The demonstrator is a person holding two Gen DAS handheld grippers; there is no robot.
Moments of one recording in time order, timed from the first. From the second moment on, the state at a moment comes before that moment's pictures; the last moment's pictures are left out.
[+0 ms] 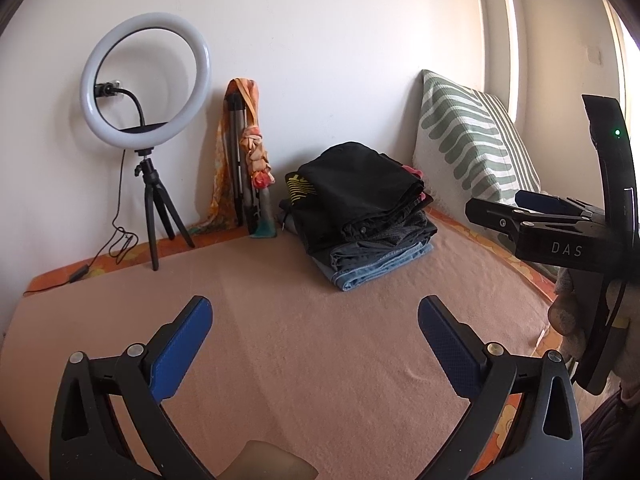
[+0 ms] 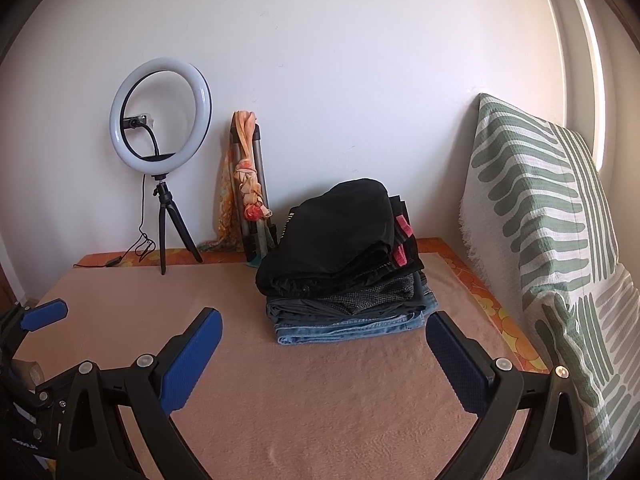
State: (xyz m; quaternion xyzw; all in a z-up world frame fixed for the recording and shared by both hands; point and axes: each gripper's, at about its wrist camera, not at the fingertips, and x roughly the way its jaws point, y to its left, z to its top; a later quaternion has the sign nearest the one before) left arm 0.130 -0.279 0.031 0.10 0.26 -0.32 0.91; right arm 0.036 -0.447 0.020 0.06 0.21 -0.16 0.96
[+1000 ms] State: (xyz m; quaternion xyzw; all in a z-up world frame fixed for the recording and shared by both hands) left arm 0.129 -0.279 0.029 0.10 0.26 -0.33 0.90; right arm 0.036 -0.444 0.018 0.07 0.21 -0.15 0.96
